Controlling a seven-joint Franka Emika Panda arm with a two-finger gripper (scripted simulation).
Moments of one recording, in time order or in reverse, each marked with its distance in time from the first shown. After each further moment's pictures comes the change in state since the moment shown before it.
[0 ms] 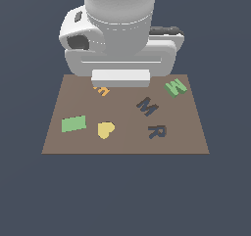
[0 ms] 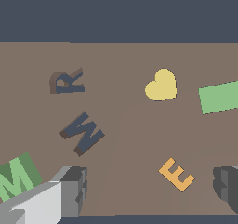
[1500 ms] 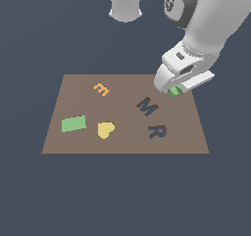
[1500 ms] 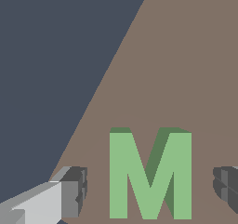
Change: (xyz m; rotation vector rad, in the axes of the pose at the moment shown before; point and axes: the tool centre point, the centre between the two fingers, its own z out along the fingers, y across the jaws) arm -0.073 -0.190 0.109 0.002 0.023 -0.487
